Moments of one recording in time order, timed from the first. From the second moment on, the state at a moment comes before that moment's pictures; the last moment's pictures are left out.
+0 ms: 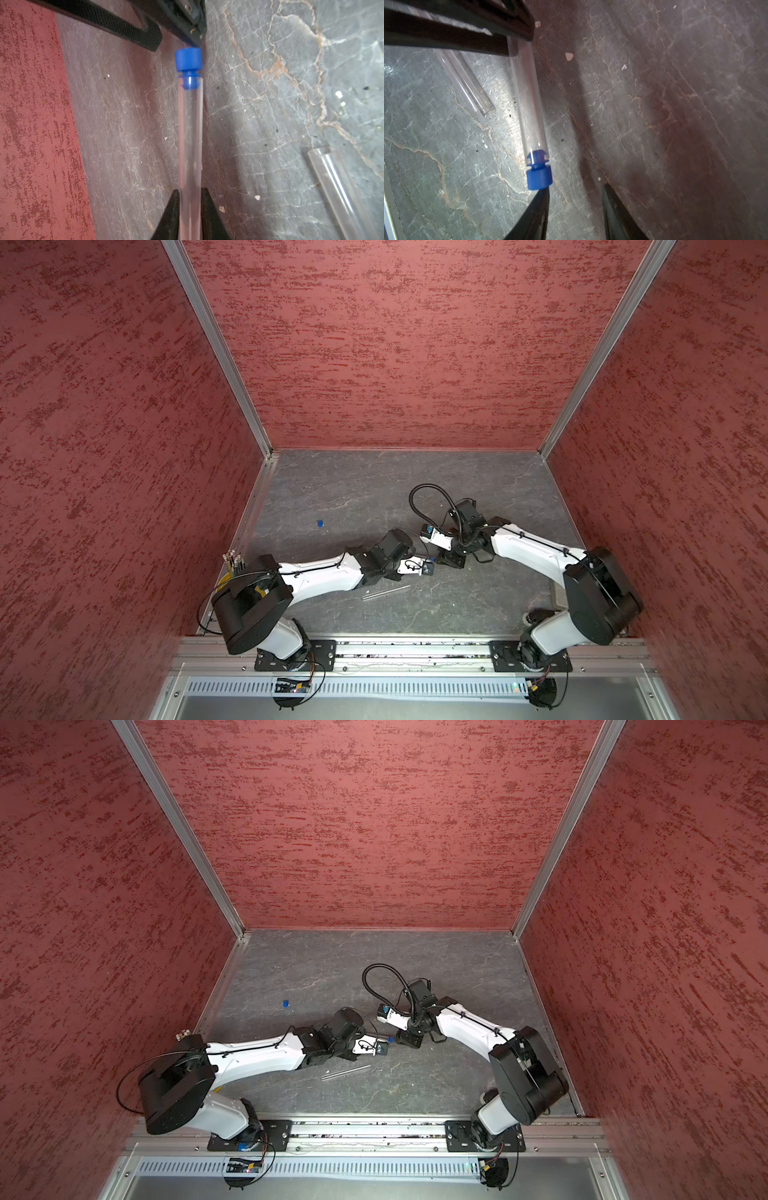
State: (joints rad) left arm -0.92 1.50 0.77 -0.14 -0.18 0.99; right arm 0.54 1.54 0.91 -0.54 -0.35 -0.61
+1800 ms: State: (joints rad) left arm -0.83 1.59 0.77 -0.18 -0.06 0.91; right arm 0.51 1.49 0.91 -0.55 -0.23 -0.66
